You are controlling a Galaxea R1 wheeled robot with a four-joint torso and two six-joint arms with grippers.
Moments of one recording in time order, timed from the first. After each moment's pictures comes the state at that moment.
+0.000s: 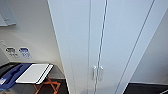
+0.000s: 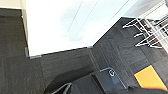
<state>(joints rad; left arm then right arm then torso) 1.10 2.11 -1.48 0.31 -0.08 -0.06 -1.04 2.12 -1.26 -0.32 0.01 0.30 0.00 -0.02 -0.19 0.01</state>
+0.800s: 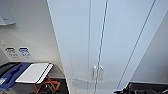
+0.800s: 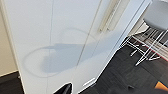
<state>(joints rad) 0.66 2.10 -1.34 0.31 0.07 -0.06 -0.60 2.12 -1.14 -0.32 -0.14 0.32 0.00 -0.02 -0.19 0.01</state>
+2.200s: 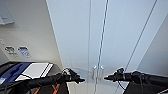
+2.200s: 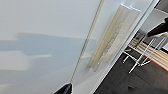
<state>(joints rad) 0.43 2.54 -1.62 0.24 0.23 -0.11 -0.38 2.32 -1.37 -0.33 -0.25 0.40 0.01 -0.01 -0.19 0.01</state>
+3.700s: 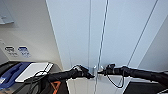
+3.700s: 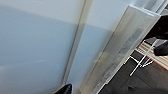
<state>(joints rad) 0.38 2.84 -1.91 0.24 0.27 -0.13 -0.34 2.55 -1.64 -0.33 -0.27 0.40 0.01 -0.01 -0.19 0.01</state>
